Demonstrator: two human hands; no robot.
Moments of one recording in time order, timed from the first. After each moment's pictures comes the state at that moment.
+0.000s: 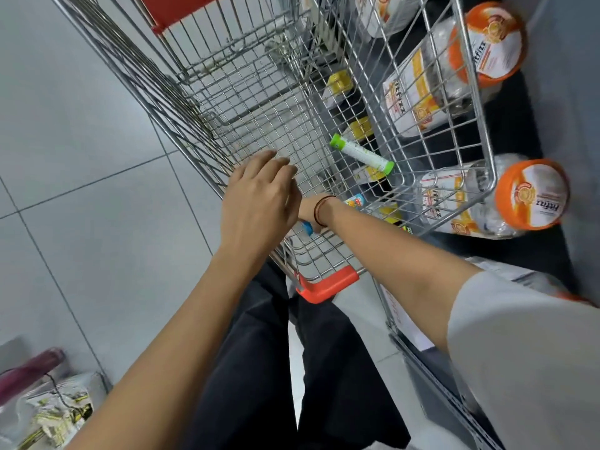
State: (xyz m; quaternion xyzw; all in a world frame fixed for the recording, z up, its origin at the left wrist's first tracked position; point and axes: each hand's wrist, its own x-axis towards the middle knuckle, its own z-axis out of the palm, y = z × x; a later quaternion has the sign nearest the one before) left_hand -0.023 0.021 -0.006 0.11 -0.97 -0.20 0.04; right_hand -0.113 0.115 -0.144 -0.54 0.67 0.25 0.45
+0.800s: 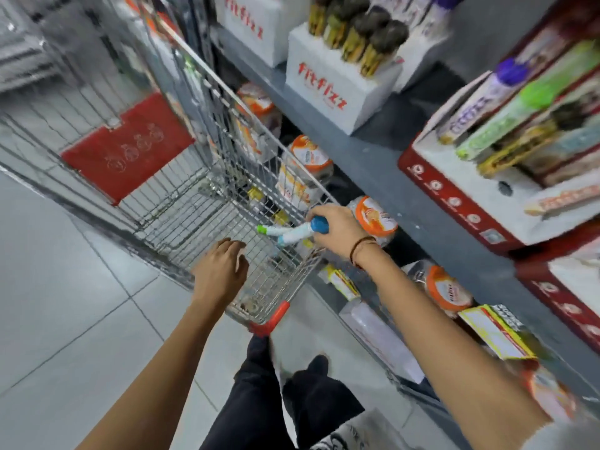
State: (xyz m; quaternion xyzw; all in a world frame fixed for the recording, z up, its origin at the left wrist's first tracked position) left_hand -0.032 0.042 0.030 0.00 -0.98 -0.21 0.00; right_hand -0.125 0.255 0.087 -0.14 0.95 -0.24 0.17
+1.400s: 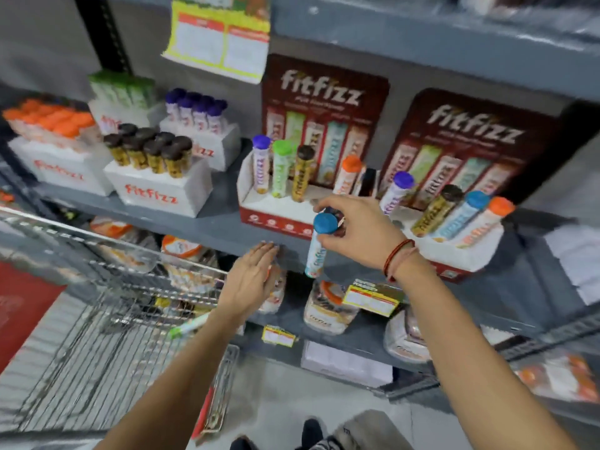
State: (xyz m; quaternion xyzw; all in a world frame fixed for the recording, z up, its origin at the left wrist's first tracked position) left_hand -0.094 0.239 0.133 -0.40 -0.88 -0.23 0.07; right_hand -0.012 0.407 0.290 0.03 0.97 -0.21 -0.09
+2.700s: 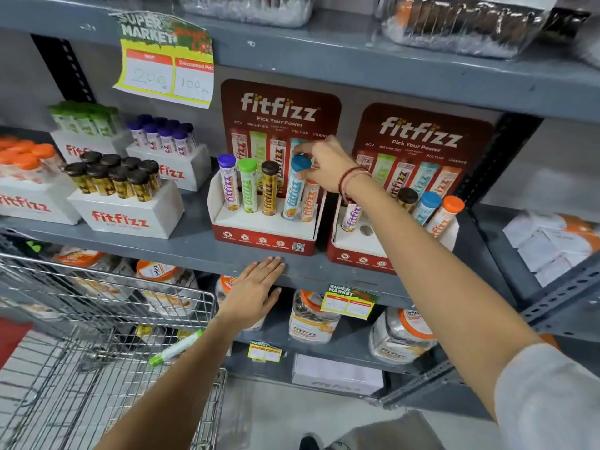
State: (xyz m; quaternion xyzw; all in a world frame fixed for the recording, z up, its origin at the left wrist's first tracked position) left_hand -0.103 0.277 0.094 -0.51 -0.84 -0.19 0.07; right_hand -0.093 0.469 0.327 0.08 0.98 -0.12 -0.09
